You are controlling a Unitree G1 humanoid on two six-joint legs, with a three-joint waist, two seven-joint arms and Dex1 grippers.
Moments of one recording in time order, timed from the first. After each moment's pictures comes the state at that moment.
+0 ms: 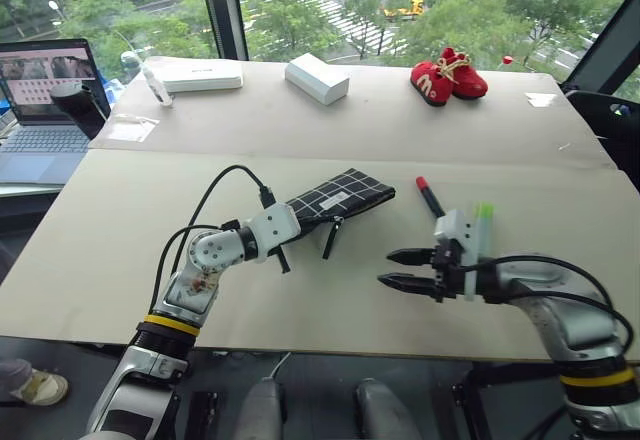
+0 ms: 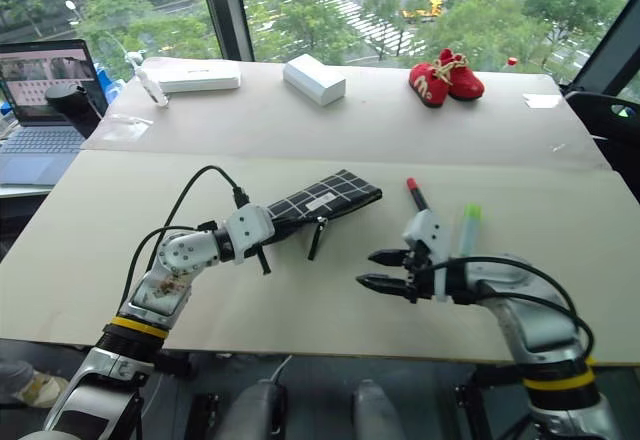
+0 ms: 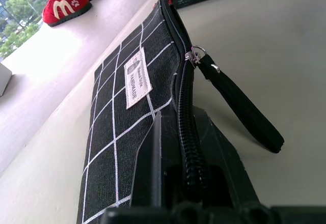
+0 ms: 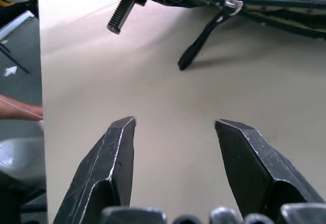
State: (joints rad) left arm -0.47 0.43 -0.20 0.17 0.02 -0.11 -0.81; right arm -0.21 -0.73 -0.10 -0.30 0.41 0.64 0.99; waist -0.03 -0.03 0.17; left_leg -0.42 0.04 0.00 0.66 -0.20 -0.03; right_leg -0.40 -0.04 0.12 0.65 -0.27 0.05
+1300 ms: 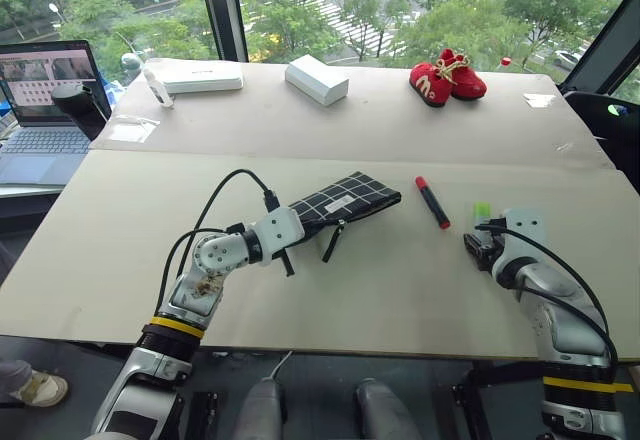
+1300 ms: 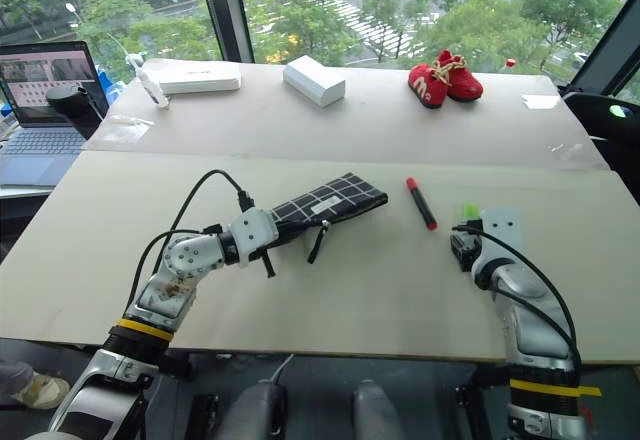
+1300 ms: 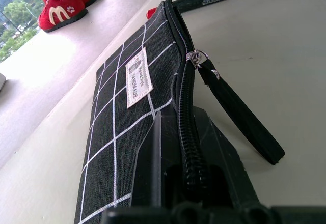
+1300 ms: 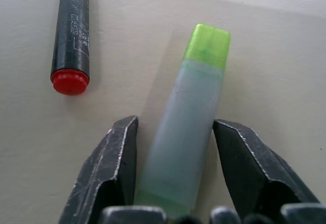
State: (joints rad) left arm -0.46 0.41 -0.21 0.19 0.02 -0.13 -0.81; right arm -0.21 -0.46 -0.25 -0.08 0.17 0.67 0.24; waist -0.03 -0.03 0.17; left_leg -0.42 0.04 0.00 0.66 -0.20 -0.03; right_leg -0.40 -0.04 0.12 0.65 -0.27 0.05
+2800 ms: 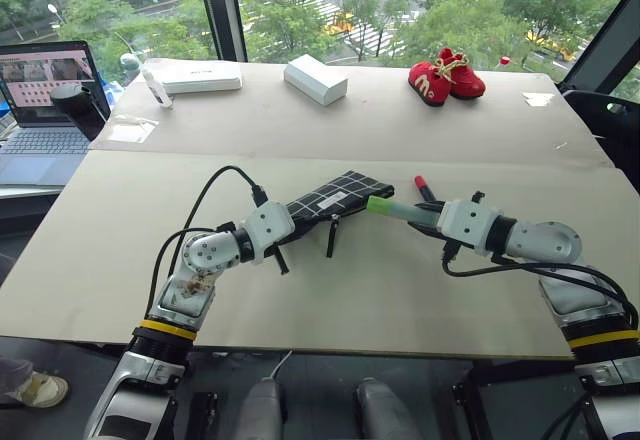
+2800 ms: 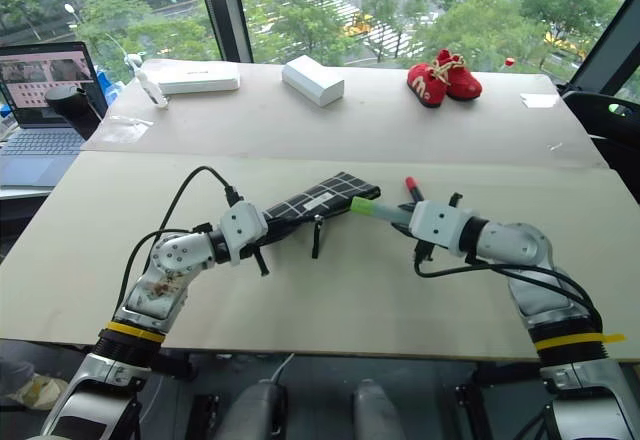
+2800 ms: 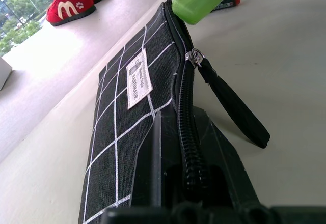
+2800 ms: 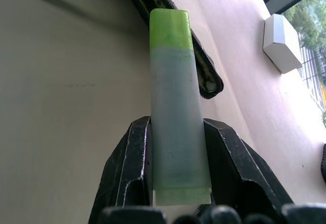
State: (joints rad) left arm -0.44 0.43 -0.17 0.13 -0.04 -0.05 -0.81; right arm -0.42 -0.77 0.11 0.14 -0.06 -0.22 0.83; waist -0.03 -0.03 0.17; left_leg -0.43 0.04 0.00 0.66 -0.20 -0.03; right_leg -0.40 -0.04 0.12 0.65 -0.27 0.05
